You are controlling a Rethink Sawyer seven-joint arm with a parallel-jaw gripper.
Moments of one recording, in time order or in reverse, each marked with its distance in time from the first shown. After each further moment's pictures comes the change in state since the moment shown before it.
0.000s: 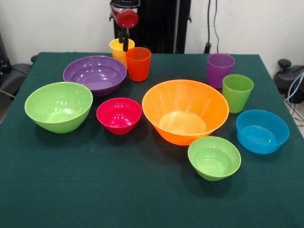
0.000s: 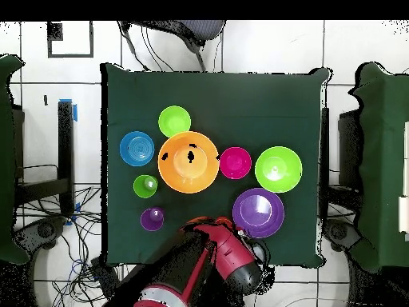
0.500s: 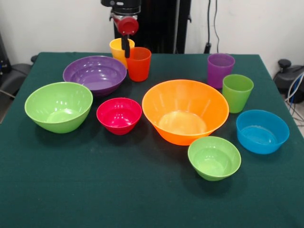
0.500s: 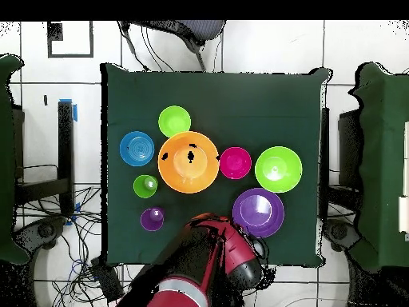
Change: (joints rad) arm -0.063 -0.015 0.063 0.004 0.007 0.015 0.000
